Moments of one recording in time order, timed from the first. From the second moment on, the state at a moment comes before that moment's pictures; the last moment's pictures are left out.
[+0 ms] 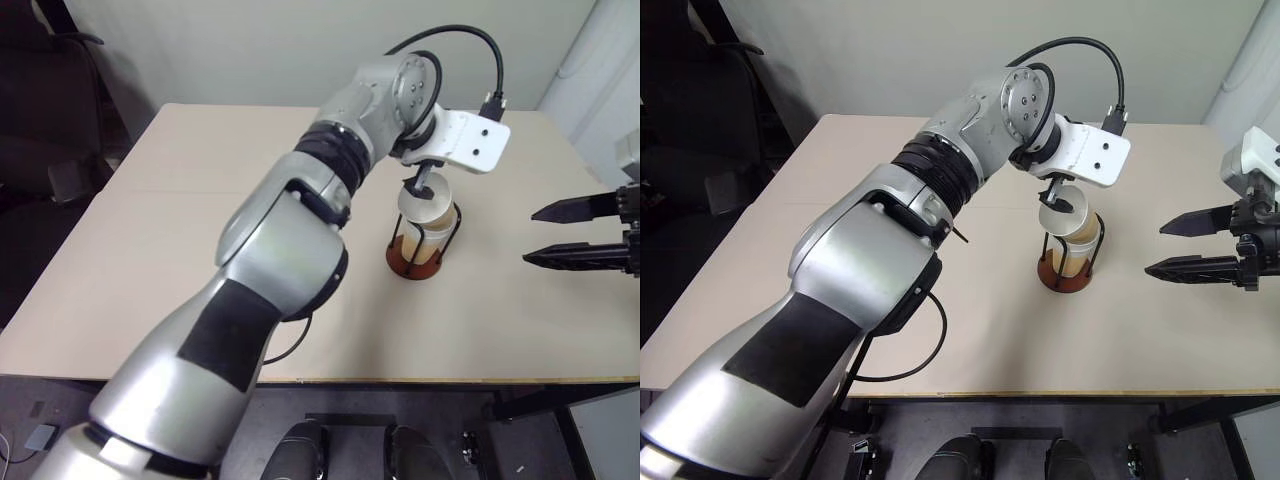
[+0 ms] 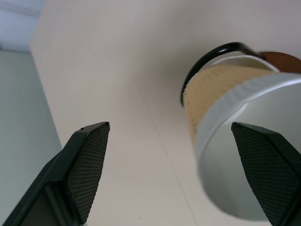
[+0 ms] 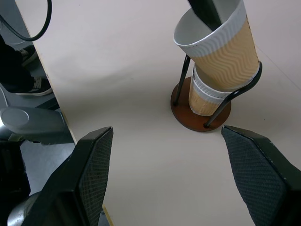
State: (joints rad) left arm -1.85 -0.01 -0.38 1.40 0.55 -0.23 -1.03; right arm -0.56 -1.44 -0.23 -0.28 0.76 1.03 1.27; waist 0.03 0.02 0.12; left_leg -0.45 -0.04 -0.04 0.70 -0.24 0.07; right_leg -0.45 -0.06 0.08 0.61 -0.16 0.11
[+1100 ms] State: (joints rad) left arm -1.88 -0.01 -0.44 1.41 0.62 -0.27 -1.10; right arm -0.55 -1.46 -0.25 -0.28 0.77 1.05 1.27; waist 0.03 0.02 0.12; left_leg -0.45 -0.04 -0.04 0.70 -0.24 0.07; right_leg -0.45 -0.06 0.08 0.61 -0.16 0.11
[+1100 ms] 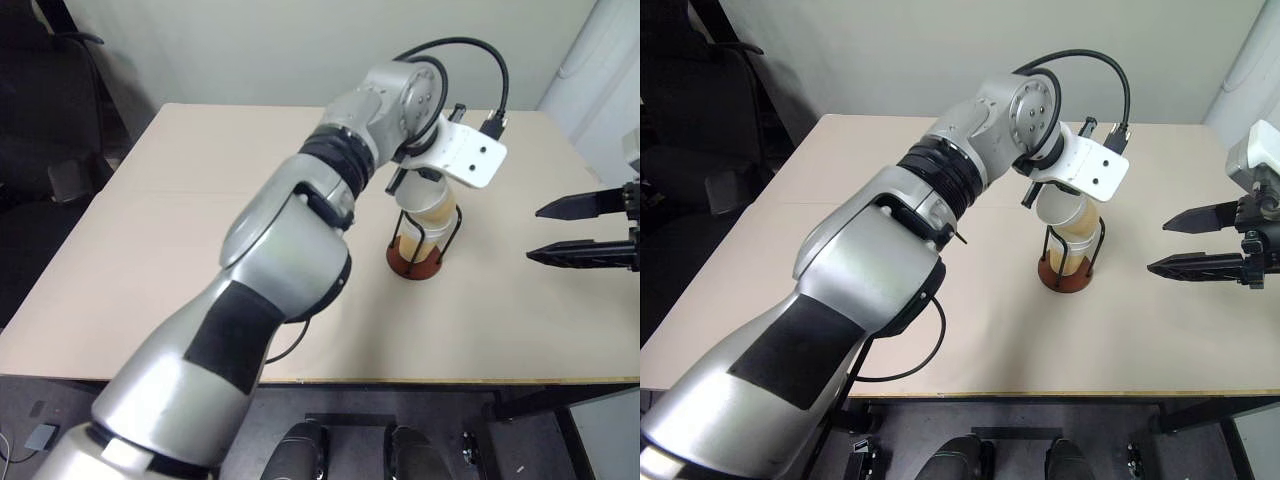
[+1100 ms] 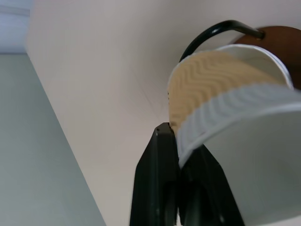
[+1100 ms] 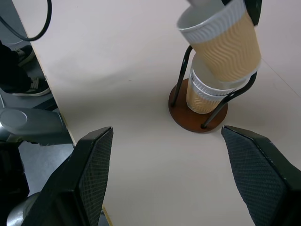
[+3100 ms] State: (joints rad) left arm -1.87 -0.04 -0.52 1.41 0.70 -0.17 -1.07; right arm -0.37 -1.46 -0.42 -0.44 0.88 1.20 1.18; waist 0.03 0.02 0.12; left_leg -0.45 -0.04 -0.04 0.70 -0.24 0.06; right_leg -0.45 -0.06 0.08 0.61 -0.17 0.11
